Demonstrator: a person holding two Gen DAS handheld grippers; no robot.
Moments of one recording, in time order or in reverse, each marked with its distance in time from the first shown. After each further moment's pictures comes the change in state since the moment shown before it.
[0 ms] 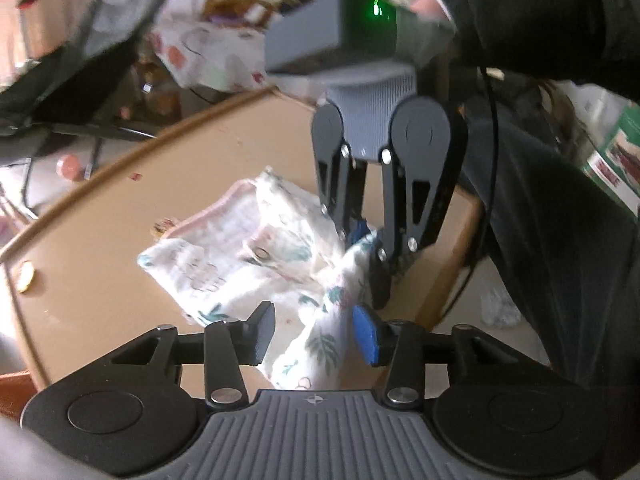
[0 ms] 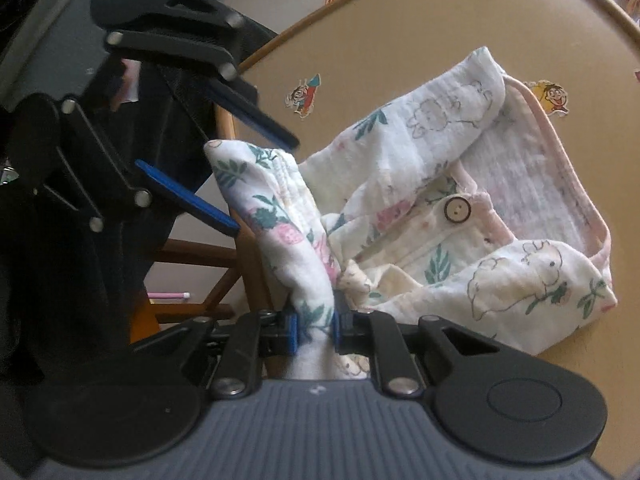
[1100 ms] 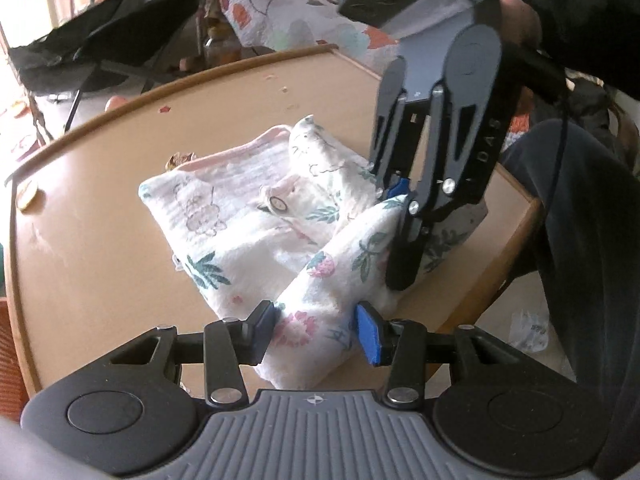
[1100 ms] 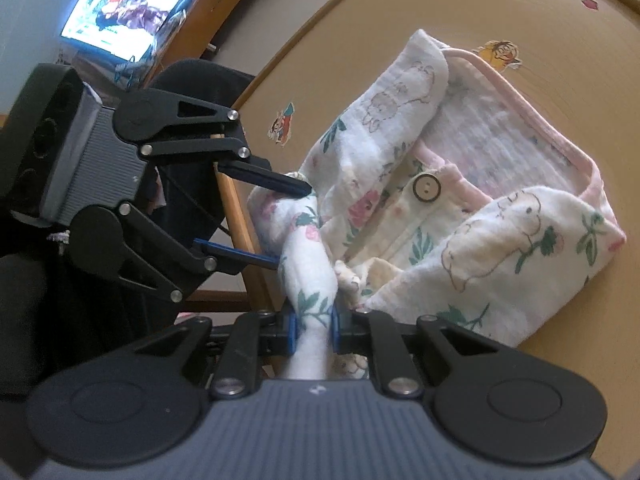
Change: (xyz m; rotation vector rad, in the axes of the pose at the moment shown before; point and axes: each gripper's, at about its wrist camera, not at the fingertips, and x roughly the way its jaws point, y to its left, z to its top) left arm 0.042 -0.003 -0.015 -0.189 0.073 0.130; right arm -0.009 -0.027 -0.041 0.190 -0.161 0.131
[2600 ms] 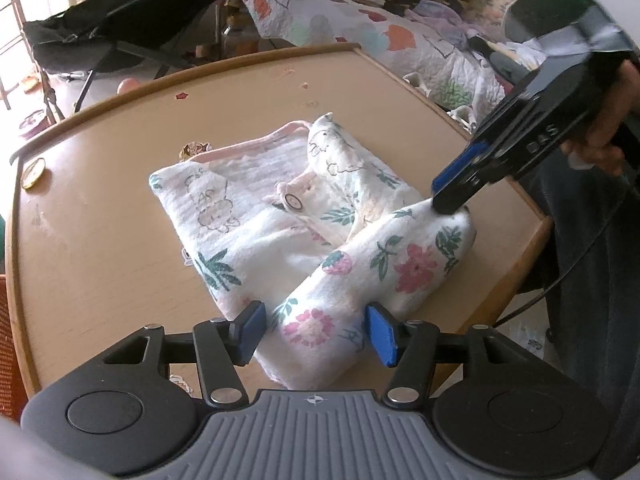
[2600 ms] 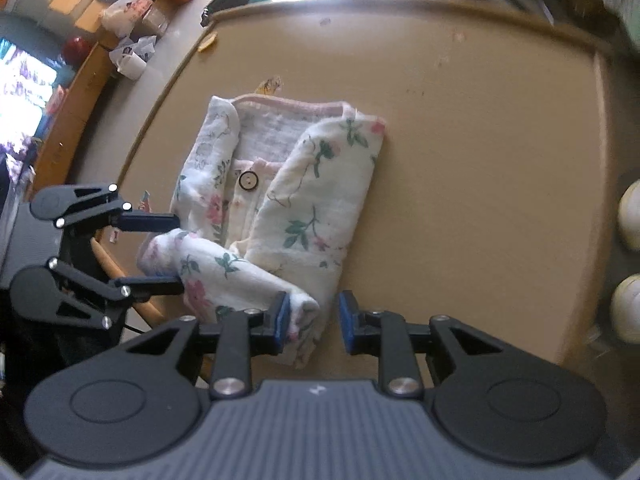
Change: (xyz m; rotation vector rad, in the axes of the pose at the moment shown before) left arm 0.003 0.007 0.000 -0.061 0.018 0.011; right arm -0.027 0.026 -0.093 0.405 -0.360 -0.442
